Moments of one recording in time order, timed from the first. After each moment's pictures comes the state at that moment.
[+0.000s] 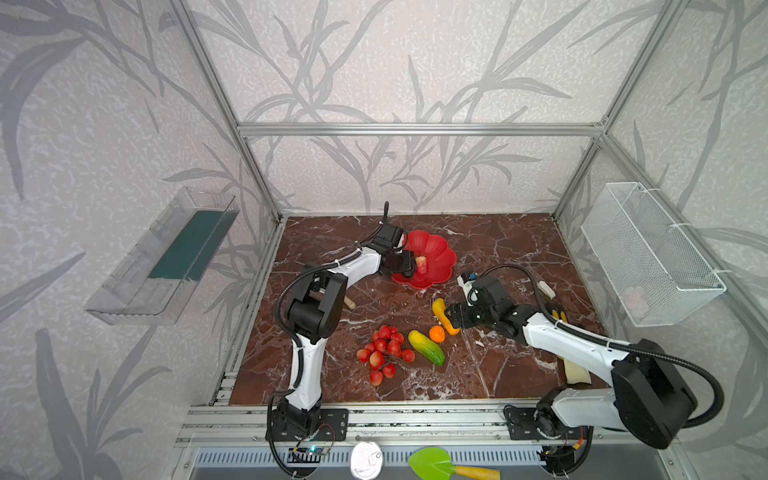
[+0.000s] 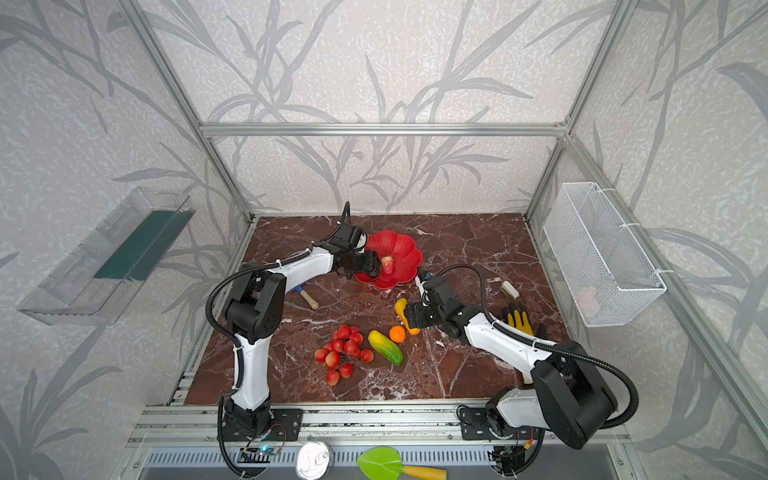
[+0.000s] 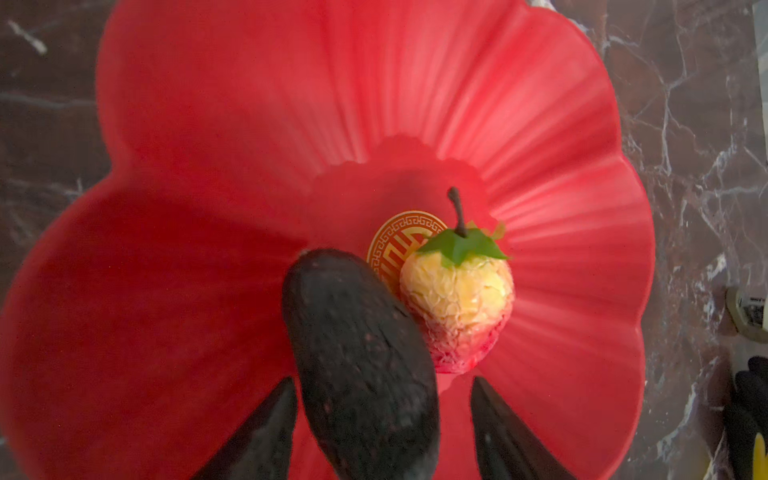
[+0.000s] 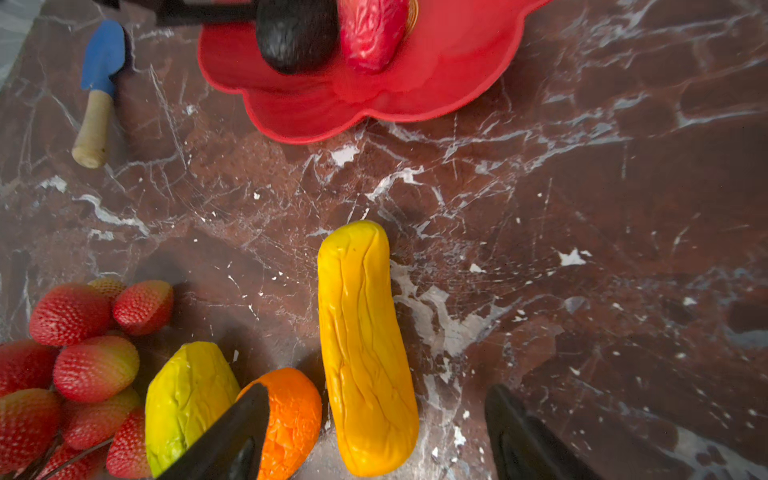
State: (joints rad) left arm -0.44 2.09 1.53 -0.37 0.20 -0.47; right arm 0.60 1.35 0.69 -0.19 -0.09 0.35
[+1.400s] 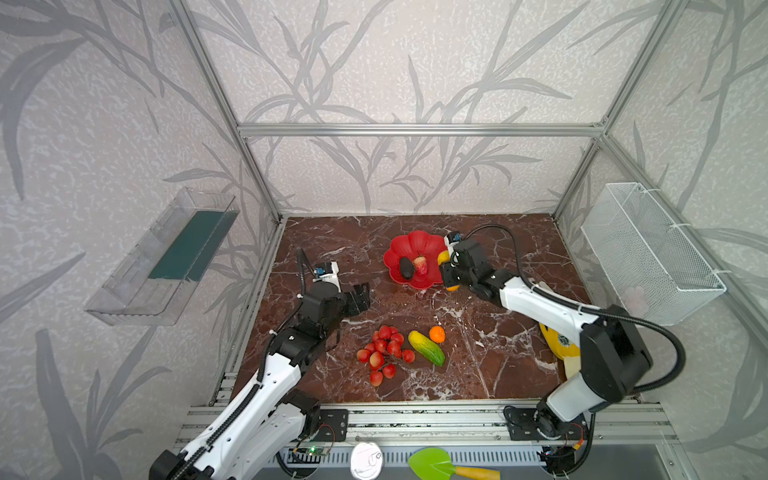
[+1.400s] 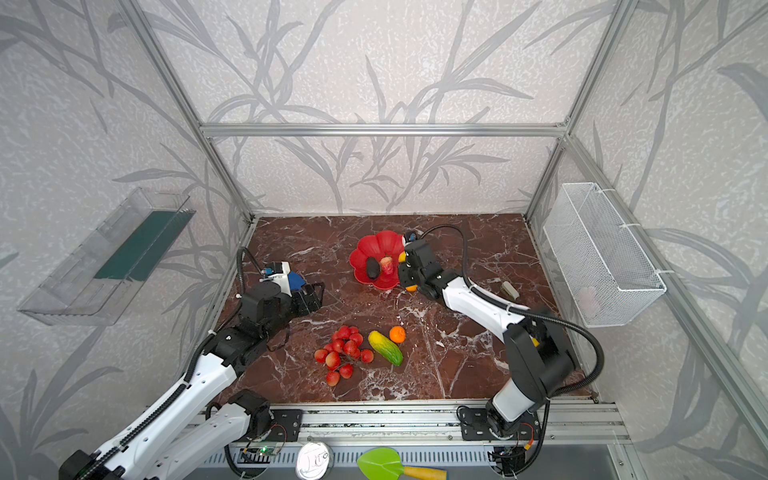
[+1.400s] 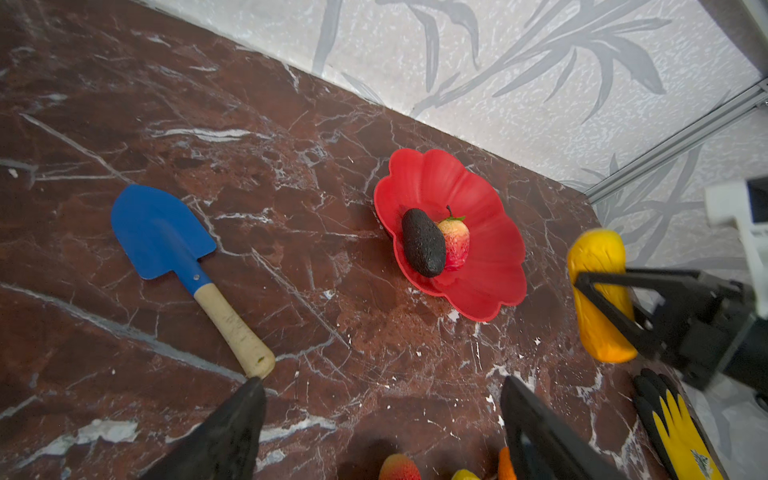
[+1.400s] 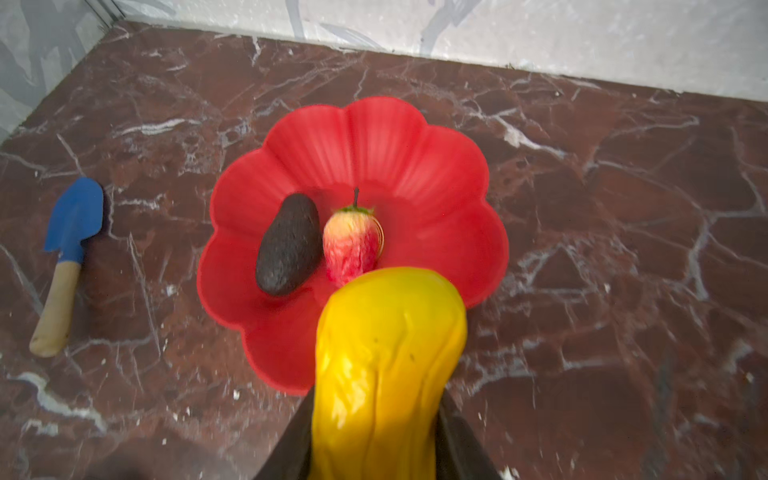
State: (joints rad) left arm -0.39 0.82 0.60 -0.26 -0.08 -0.59; right arm 0.57 1.67 1.16 -0.18 0.12 0.24
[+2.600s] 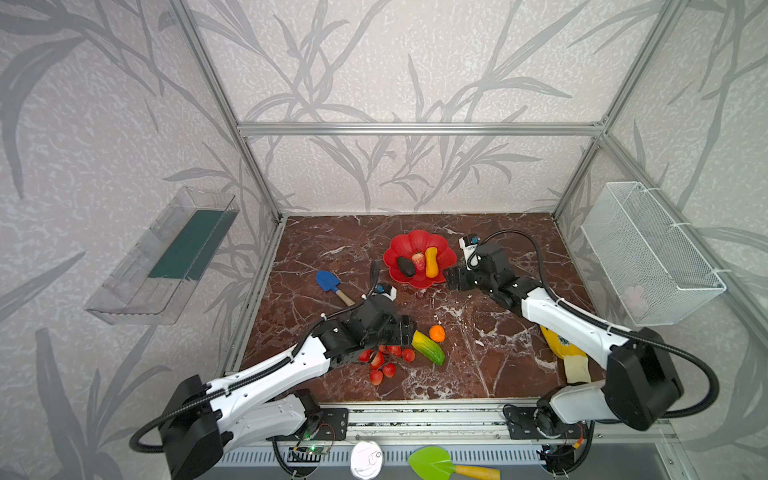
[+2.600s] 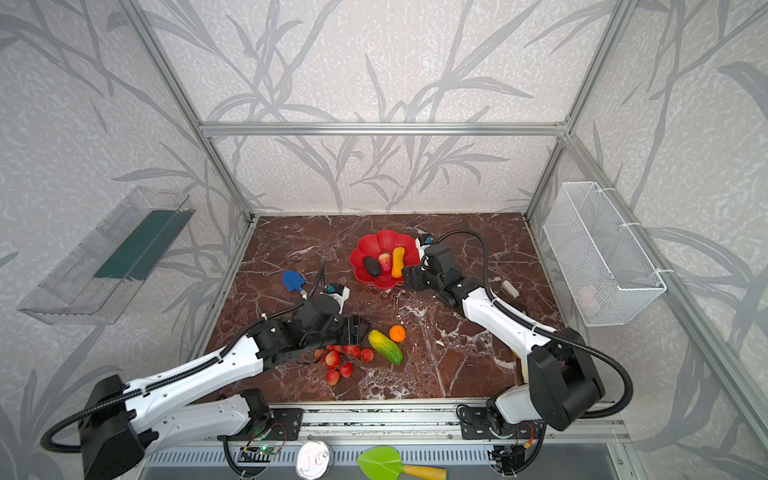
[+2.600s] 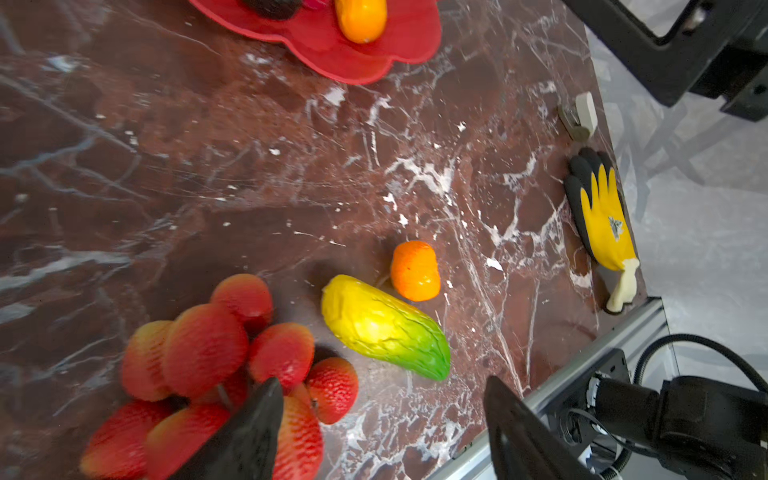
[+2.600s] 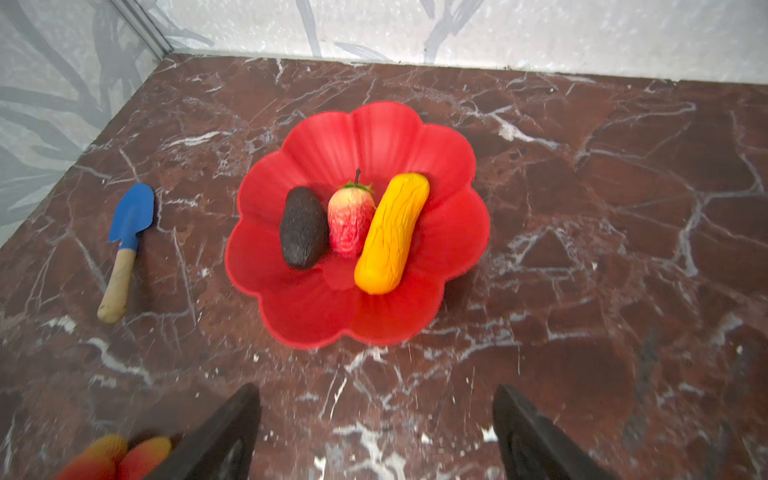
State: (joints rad) left arm -0.90 1.12 0.75 -0.43 -0.03 -0.80; right arm 0.51 1.37 0.90 -0.16 0.01 0.25
